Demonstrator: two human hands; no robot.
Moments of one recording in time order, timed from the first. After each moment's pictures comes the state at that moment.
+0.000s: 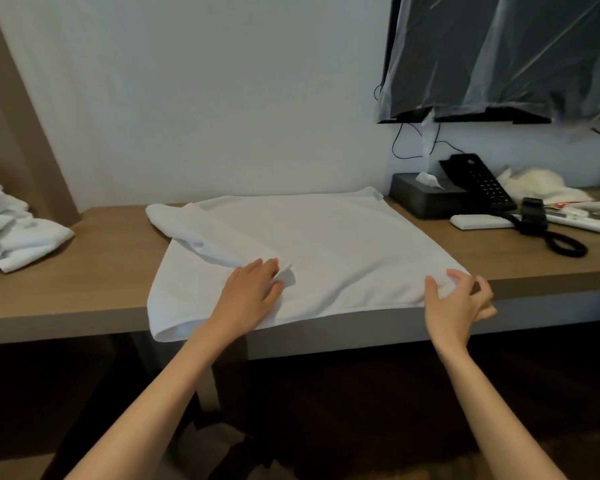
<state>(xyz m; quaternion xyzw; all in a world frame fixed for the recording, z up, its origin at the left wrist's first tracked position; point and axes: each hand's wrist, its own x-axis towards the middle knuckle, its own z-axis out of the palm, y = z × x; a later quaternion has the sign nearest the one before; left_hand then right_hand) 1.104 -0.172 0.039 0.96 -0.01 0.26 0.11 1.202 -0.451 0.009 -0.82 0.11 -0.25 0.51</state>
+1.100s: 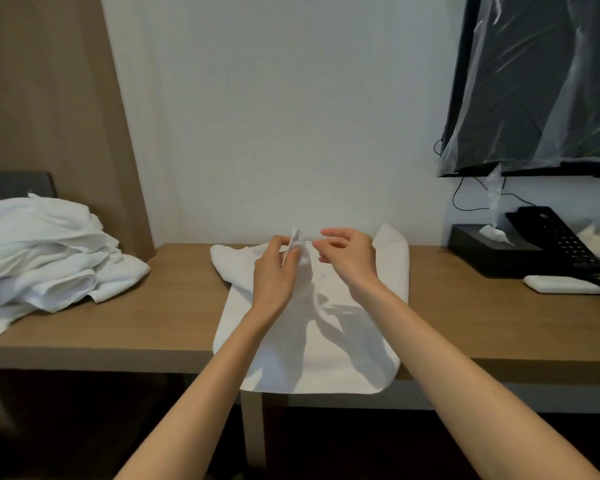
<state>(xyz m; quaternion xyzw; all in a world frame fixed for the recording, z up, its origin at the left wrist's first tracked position) 1.128 -0.129 0.123 0.78 0.14 0.42 0.44 1.193 -0.236 0.150 -0.69 -0.23 -0.02 0.69</state>
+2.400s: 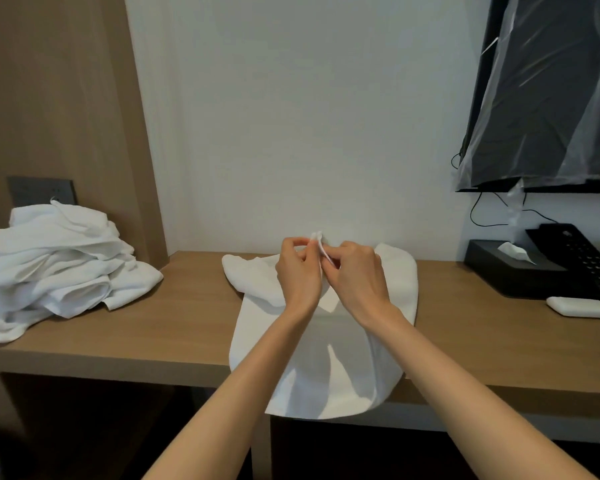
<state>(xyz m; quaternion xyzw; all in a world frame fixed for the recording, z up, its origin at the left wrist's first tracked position) 1.148 -0.148 0.147 0.65 0.18 0.48 0.56 1.181 -0.233 0.157 -0.83 -0.38 -0.27 0.31</state>
